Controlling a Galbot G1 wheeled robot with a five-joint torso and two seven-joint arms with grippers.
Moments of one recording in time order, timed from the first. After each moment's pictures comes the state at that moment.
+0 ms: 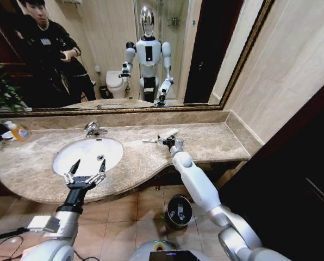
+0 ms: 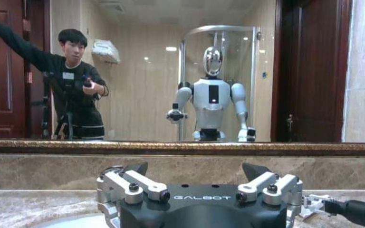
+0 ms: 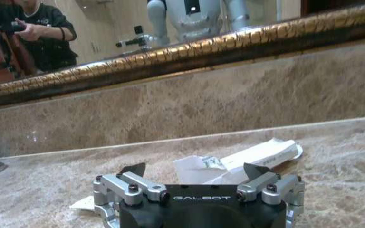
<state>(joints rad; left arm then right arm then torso) 1.84 -1.36 -0.82 -2.47 -0.37 0.04 0.05 -0.63 1.42 0.07 1.38 0.51 -0.25 0.21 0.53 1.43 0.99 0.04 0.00</state>
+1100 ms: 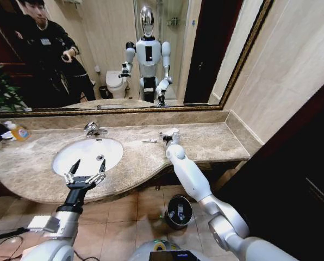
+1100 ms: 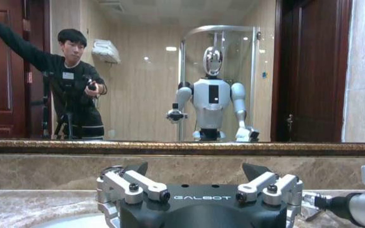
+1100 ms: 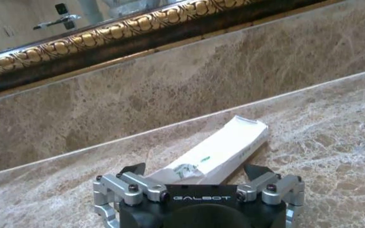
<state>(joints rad) 1.84 -1.36 -0.82 -2.47 -0.37 0.04 0.05 -0.50 1.52 0.09 1.18 0.62 -0.28 0.45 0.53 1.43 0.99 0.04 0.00</state>
